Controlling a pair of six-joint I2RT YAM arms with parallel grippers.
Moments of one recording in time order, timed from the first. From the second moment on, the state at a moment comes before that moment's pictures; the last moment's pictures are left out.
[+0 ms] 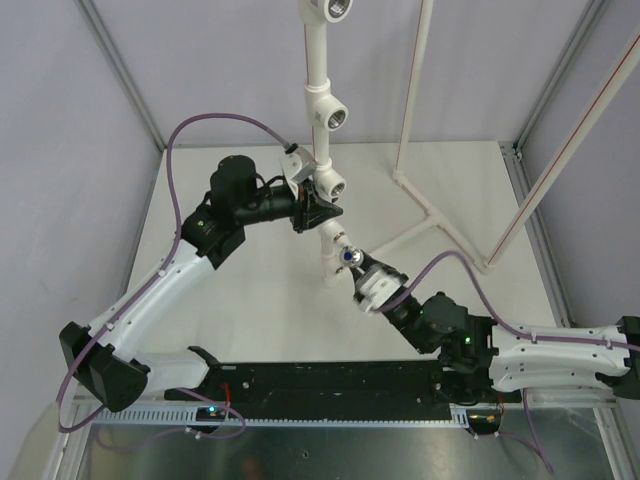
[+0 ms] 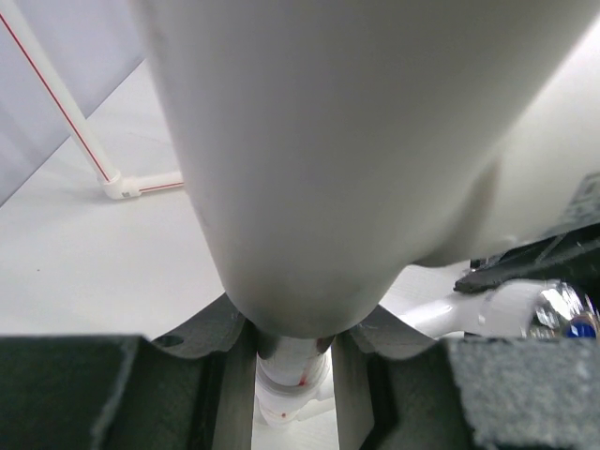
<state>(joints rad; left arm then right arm) -0.60 1.23 1.25 -0.17 0.65 0.03 1.43 0.89 0.64 0.38 0.69 -0.73</state>
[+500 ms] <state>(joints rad) -0.63 1.24 1.25 -0.17 0.67 0.03 1.21 0.64 0.42 0.37 0.64 1.30</state>
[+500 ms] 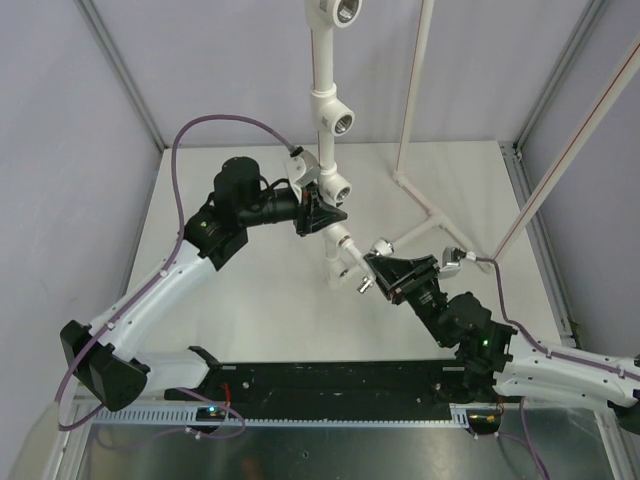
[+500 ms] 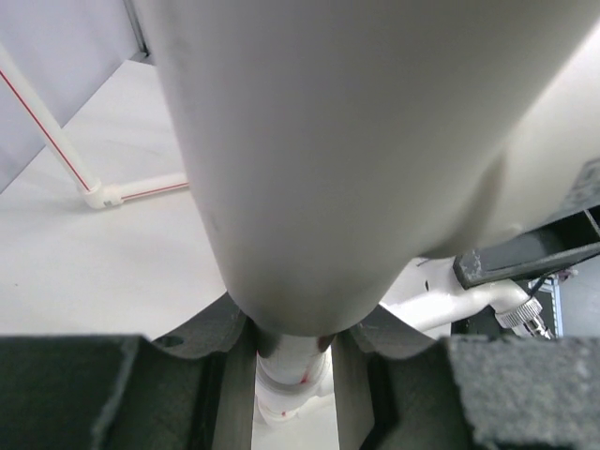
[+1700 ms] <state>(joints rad) -0.62 1.24 1.25 -0.17 0.67 0.03 1.34 0.40 0.56 -0.20 0.61 -0.76</state>
